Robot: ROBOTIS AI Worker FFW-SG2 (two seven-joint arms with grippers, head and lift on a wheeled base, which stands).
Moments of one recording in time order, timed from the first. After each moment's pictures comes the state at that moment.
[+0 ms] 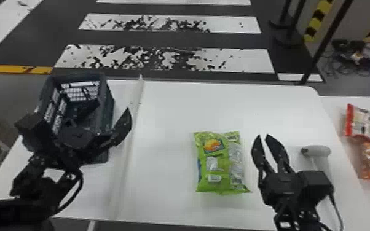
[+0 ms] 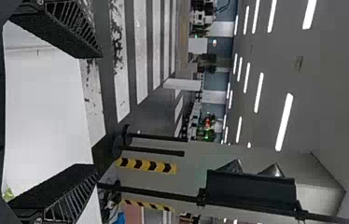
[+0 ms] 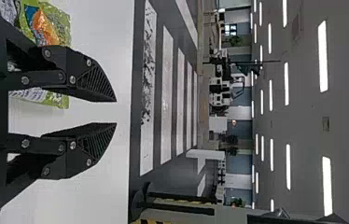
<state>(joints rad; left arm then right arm) 0.38 0.13 0.15 -1.94 0.21 0.07 -0.44 0.50 -0.19 0.23 -1.82 -0.09 -0.14 -0.21</state>
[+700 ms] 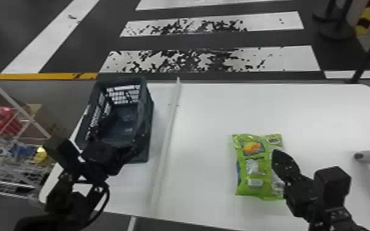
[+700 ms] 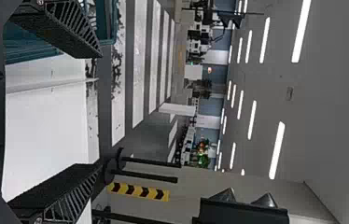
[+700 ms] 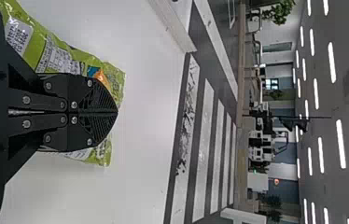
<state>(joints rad) 0.48 0.12 0.23 -1.96 0.27 0.00 -0.43 0.41 -0.19 0.25 -1.75 -0.08 0.08 0.02</state>
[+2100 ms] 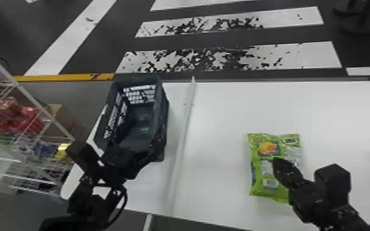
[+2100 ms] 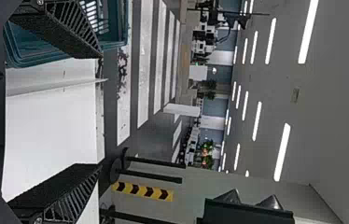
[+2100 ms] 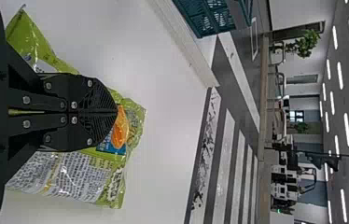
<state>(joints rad) 0.50 0.12 0.23 -1.94 0.27 -0.01 -0.43 0.38 -0.18 0.30 -1.77 -0.04 0.21 0.12</state>
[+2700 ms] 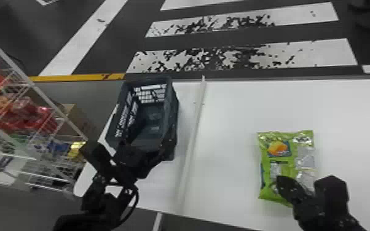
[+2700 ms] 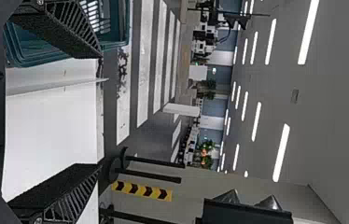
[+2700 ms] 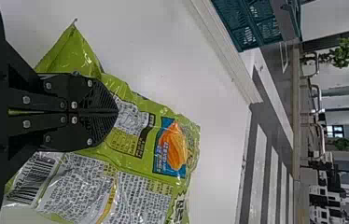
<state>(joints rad) 0.50 0.12 0.23 -1.93 0.28 -0.02 -0.44 0.33 -0.17 0.33 -1.61 -0.04 0.22 0.17</state>
